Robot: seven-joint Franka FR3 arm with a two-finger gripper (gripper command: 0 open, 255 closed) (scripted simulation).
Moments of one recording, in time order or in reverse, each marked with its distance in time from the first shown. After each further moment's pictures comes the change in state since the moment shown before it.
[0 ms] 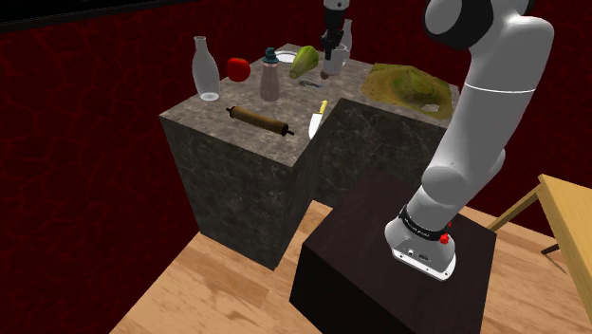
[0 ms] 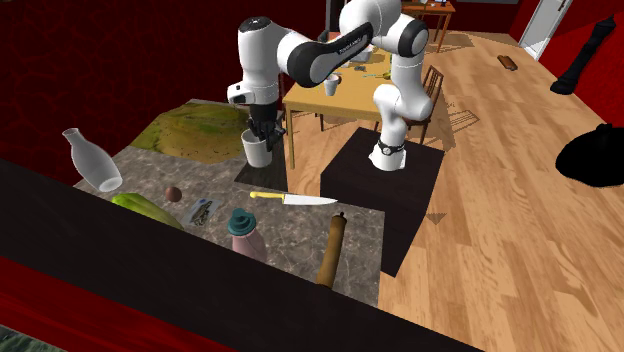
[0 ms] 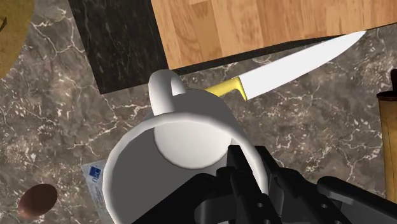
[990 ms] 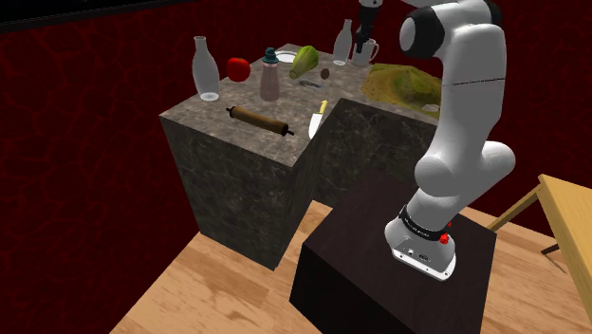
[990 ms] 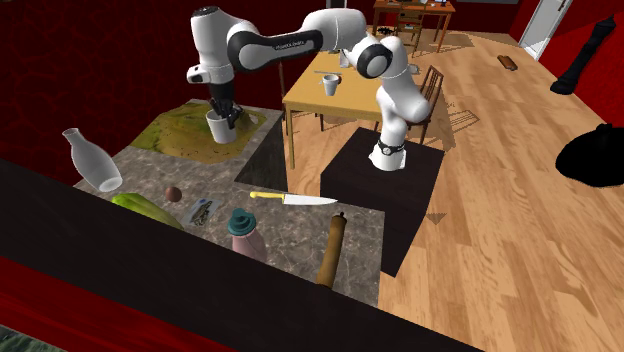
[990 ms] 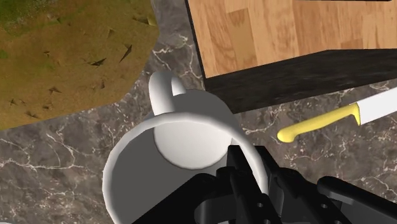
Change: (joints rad) arm -0.268 0.296 -0.078 0.427 0.103 -0.124 -0.319
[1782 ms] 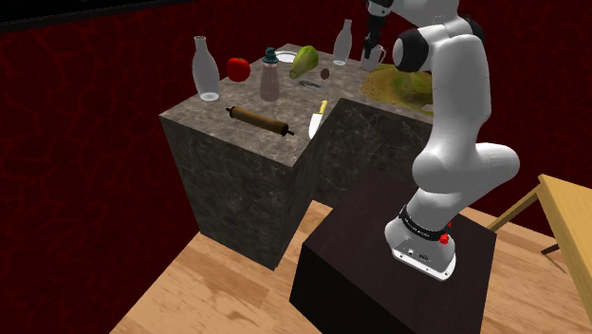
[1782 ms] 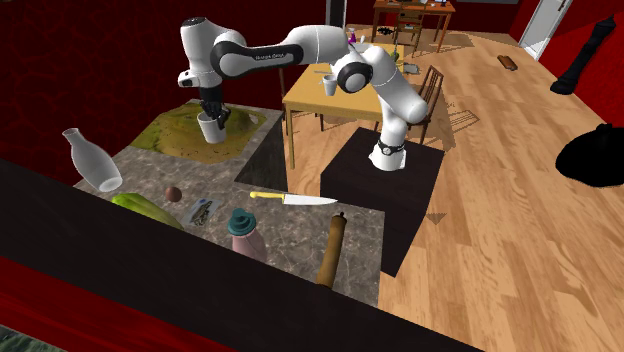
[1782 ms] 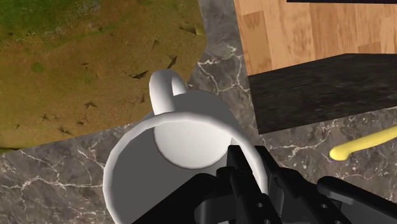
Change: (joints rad) arm -0.133 0.204 0.002 0.250 0.049 -0.043 -0.093
